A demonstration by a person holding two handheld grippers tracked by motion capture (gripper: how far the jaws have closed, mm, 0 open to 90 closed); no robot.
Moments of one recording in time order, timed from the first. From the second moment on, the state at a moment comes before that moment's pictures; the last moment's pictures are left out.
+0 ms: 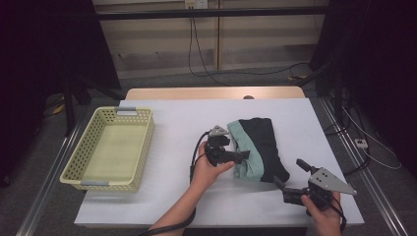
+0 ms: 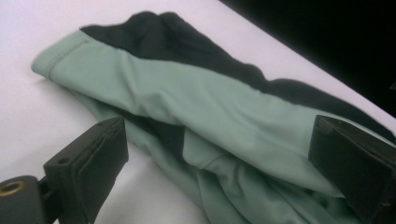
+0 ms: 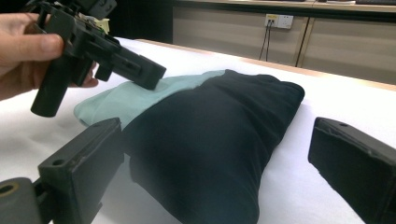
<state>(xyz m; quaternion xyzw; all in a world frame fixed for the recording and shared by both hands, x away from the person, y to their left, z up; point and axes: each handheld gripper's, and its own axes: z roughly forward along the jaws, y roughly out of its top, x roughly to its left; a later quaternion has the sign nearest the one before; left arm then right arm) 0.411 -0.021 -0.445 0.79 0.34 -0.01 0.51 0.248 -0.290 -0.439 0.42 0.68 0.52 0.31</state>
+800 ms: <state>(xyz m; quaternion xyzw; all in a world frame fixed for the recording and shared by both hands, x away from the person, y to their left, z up) 0.407 -0.024 -0.464 0.79 0.40 -0.09 0.45 0.248 -0.291 -0.439 0.42 0.68 0.52 0.31</state>
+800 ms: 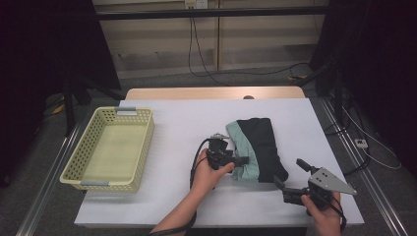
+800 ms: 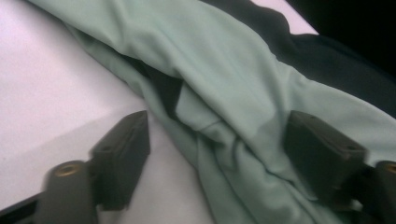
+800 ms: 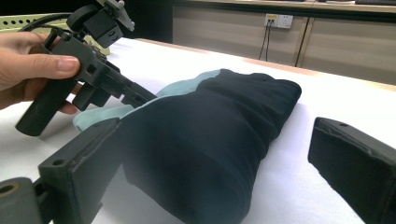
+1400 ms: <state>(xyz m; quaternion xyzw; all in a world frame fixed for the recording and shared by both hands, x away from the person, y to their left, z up) 0.410 -0.012 -0.456 0.76 0.45 -0.18 0.43 0.247 -0.294 -0.438 0.42 0.67 0.52 0.31</state>
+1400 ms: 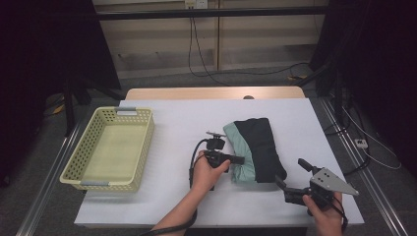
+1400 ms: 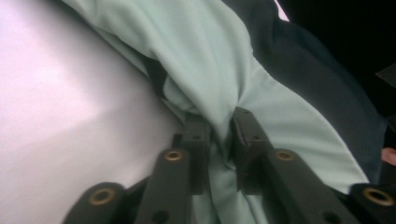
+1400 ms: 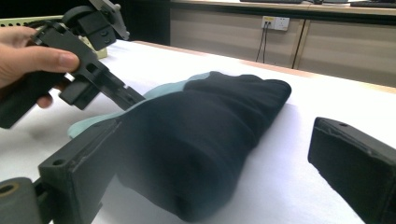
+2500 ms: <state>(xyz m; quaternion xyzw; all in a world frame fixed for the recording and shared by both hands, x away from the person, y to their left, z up) 0.410 -0.012 -0.459 0.76 0.46 -0.16 0.44 0.247 -0.294 -0.438 0.42 0.67 0.52 0.32</state>
